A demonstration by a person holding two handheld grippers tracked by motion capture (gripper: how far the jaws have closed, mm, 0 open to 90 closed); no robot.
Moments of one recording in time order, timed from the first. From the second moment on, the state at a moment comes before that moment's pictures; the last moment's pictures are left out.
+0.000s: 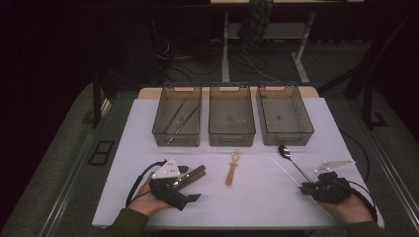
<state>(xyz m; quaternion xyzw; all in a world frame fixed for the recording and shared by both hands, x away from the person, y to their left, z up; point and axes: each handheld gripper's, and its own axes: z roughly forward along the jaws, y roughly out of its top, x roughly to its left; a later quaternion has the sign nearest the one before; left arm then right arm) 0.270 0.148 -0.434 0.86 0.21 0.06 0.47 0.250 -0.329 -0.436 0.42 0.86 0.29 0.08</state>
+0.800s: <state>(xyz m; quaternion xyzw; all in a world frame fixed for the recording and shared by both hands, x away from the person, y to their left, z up) 0.270 0.146 -0.435 0.86 0.21 0.06 0.46 0.250 -0.328 -0.437 0.43 0.86 0.28 0.09</state>
